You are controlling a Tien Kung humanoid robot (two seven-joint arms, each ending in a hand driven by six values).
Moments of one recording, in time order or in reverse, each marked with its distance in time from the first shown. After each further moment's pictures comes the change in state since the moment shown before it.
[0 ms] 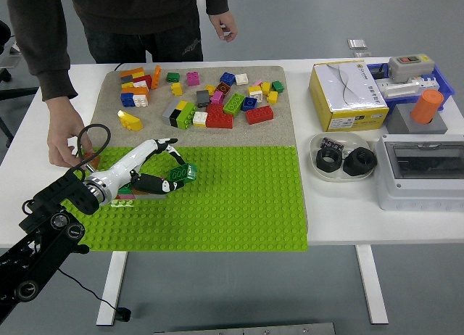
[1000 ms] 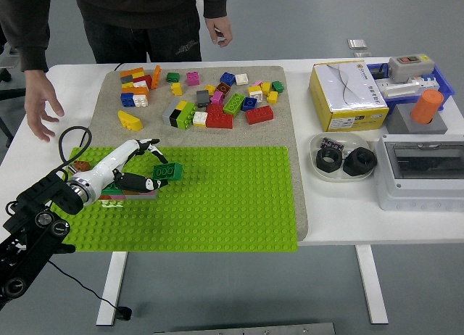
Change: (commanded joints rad) left arm 0.010 0.023 -0.045 0.032 -0.026 -0.015 -0.009; right arm 0.001 0.003 -0.007 0.000 0.008 0.000 -0.003
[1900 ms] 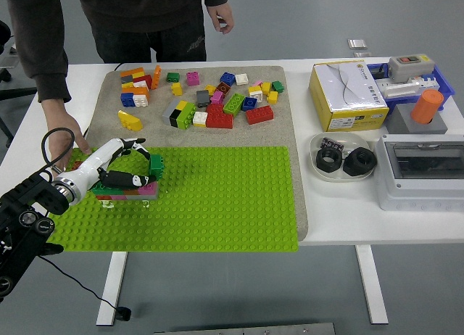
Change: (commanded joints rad) left arm 0.022 0.023 -0.061 0.020 -0.040 -0.012 -0.007; right arm 0.000 0.004 -0.001 0.000 0.004 -0.004 0.003
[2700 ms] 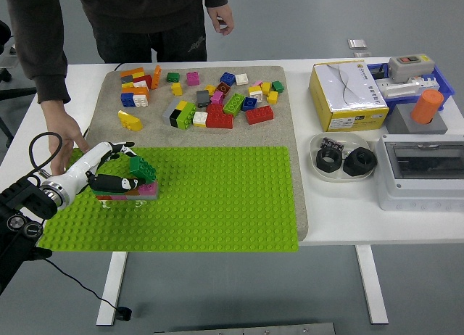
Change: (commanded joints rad) left arm 0.029 0.038 -0.016 -0.004 -0.012 -0.007 -0.001; right arm -0.001 0.002 -0.001 0.000 0.009 -0.001 0.002
